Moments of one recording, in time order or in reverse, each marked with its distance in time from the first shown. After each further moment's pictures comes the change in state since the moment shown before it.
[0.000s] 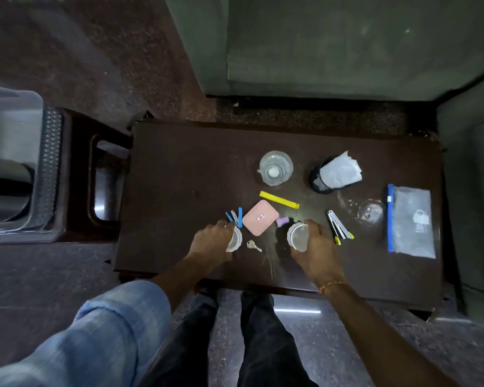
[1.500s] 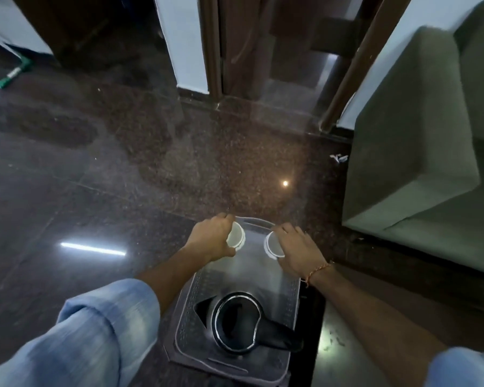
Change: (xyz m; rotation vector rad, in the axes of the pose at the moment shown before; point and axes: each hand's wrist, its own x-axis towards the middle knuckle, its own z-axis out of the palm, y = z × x) left_hand -0.046 -0.646 -0.236 -0.262 0.397 -0.124; right_hand 0.107 -0.689 0.219 -0.693 -0.169 -0.665
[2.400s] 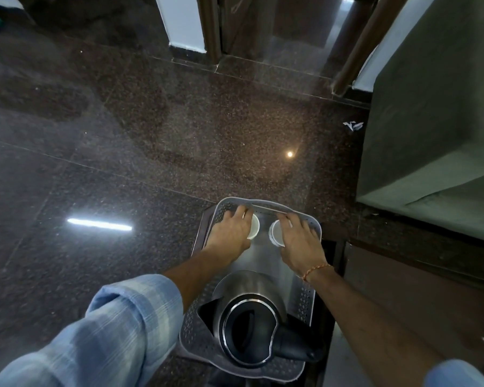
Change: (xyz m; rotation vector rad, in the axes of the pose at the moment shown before) left_hand 0.034 0.000 0.082 0.107 -0.083 0.042; right_hand 0.032 -0.009 0.068 0.066 0.016 0.131
